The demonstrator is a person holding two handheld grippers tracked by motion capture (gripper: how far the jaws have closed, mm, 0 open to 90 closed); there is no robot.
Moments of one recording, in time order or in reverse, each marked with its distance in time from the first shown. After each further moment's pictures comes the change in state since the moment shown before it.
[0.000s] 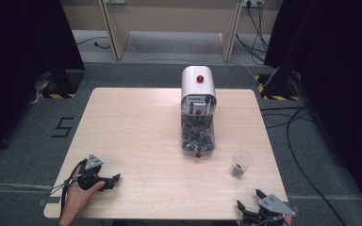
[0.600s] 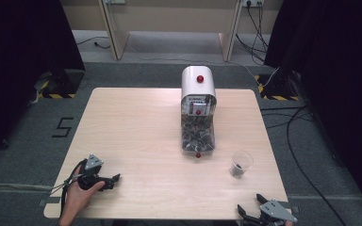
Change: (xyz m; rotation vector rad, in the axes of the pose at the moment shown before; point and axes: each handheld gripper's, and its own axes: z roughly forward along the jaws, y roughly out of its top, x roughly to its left) left arm 0.000 0.000 0.000 0.000 0.000 0.000; right arm 0.004 -0.013 -0.005 -0.010 0.004 0.023
